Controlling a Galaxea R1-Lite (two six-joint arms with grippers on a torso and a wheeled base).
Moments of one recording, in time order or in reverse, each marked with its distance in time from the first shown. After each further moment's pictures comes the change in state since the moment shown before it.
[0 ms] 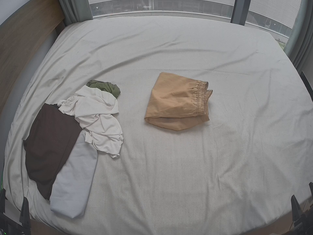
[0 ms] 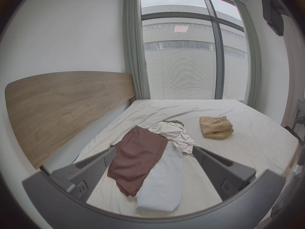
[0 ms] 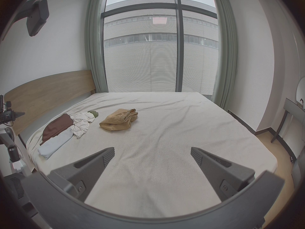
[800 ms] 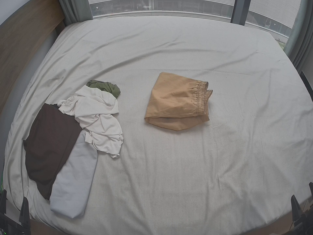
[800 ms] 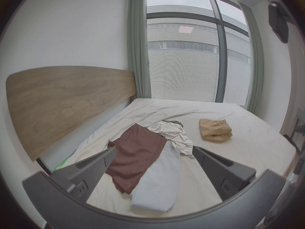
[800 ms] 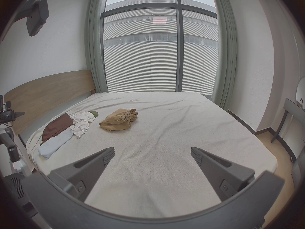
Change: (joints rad) left arm 0.000 0.000 0.000 0.010 0.002 -0.083; right arm 0.001 0.001 0.000 0.000 0.000 0.000
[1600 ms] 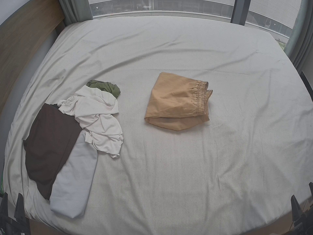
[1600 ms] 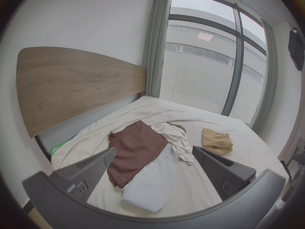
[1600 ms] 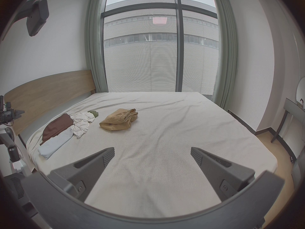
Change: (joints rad) left arm -0.001 0.000 0.000 0.011 0.060 -0.165; right arm 0.000 0.001 0.000 0.000 0.000 0.000
